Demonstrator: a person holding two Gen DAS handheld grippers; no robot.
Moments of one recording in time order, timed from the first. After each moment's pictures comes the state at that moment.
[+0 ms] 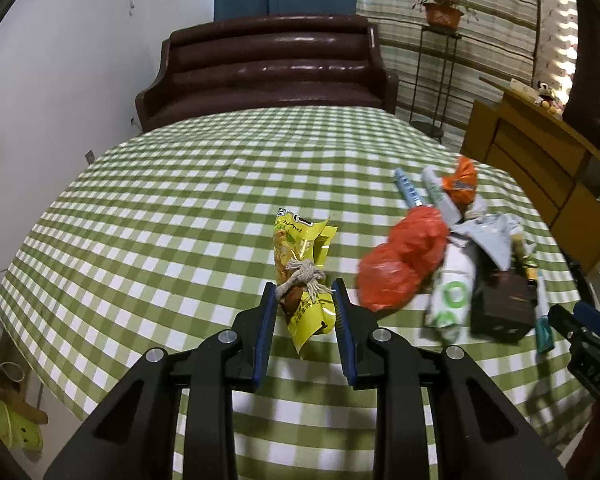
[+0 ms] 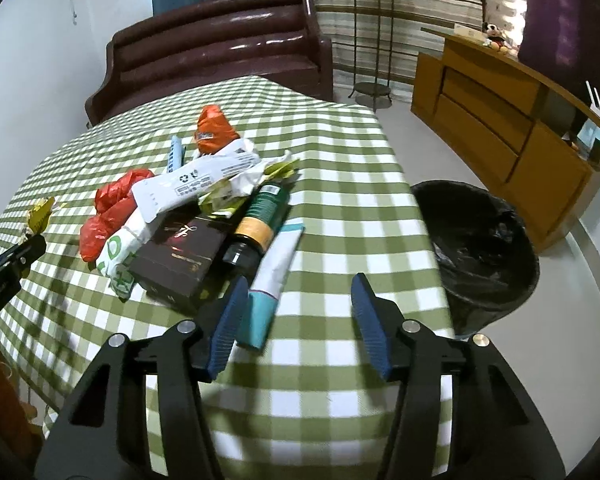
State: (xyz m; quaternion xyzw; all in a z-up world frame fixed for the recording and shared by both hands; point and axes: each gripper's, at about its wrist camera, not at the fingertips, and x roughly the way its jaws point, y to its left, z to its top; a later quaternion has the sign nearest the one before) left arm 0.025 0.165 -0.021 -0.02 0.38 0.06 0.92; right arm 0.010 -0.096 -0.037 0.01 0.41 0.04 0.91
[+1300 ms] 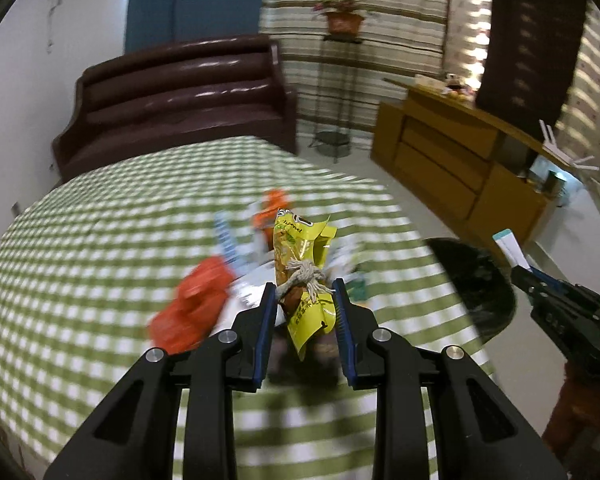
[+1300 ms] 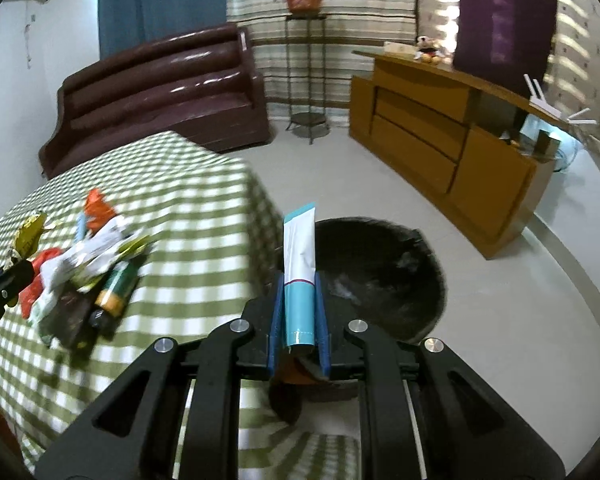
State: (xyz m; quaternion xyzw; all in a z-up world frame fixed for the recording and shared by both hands) left arm 0.045 0.029 0.011 0.01 0.34 -0.10 0.93; right arm 0.016 -0.221 -0.007 0.03 0.35 -0.06 0.94
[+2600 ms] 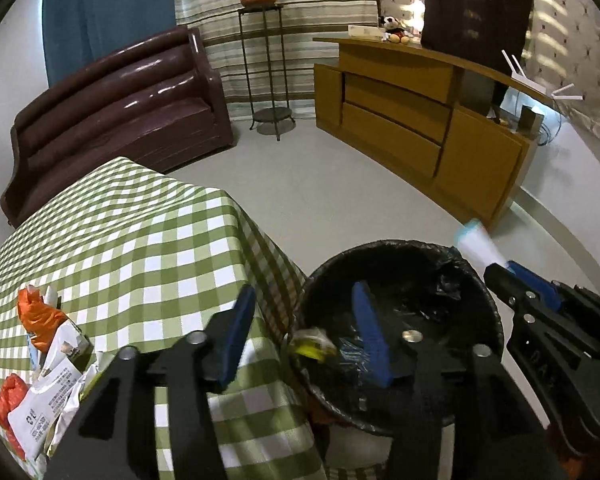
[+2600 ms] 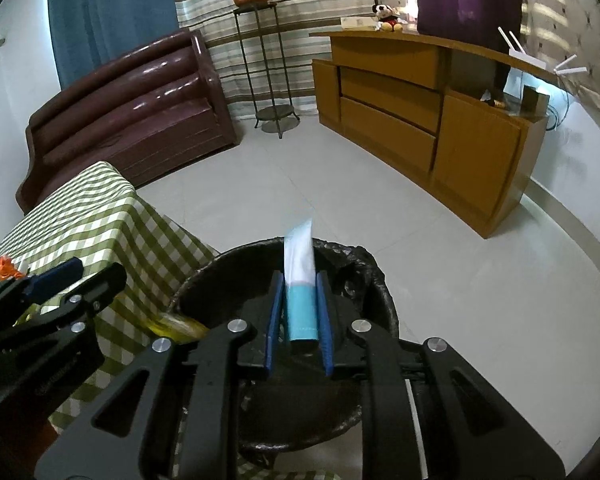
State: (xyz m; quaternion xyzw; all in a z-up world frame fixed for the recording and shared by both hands) left arm 0.140 -0.151 -0.034 0.09 0.37 -0.16 0.91; right arm 0.087 -0.338 -0.052 0.10 0.36 -0.08 0.92
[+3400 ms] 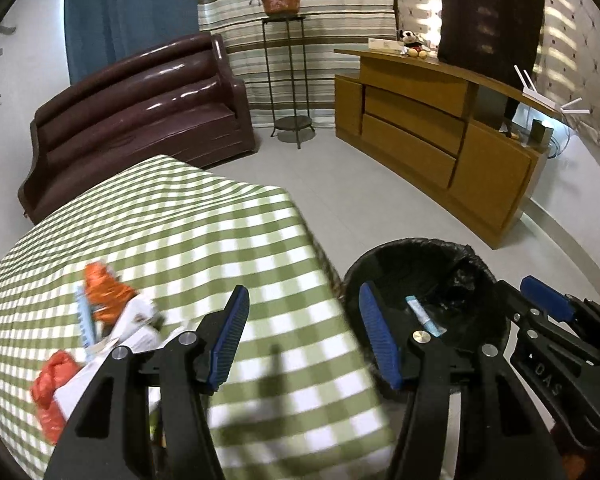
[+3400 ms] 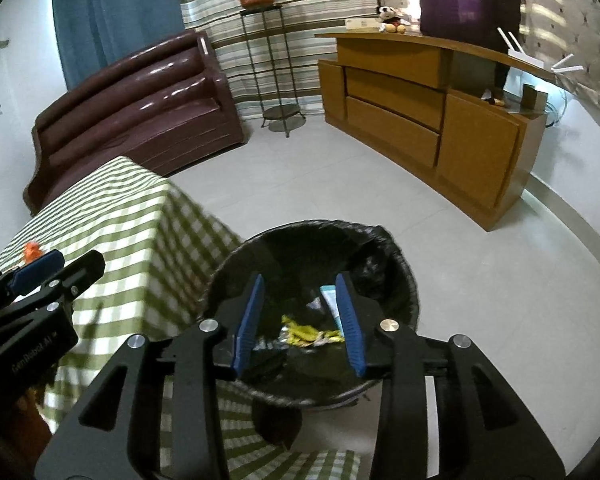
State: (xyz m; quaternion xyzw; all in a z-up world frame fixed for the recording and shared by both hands) left arm 0.114 -0.097 -0.007 0.09 0.36 -0.13 0.92; right arm 0.051 -0.299 -0.038 0.11 0.36 -0.07 0.92
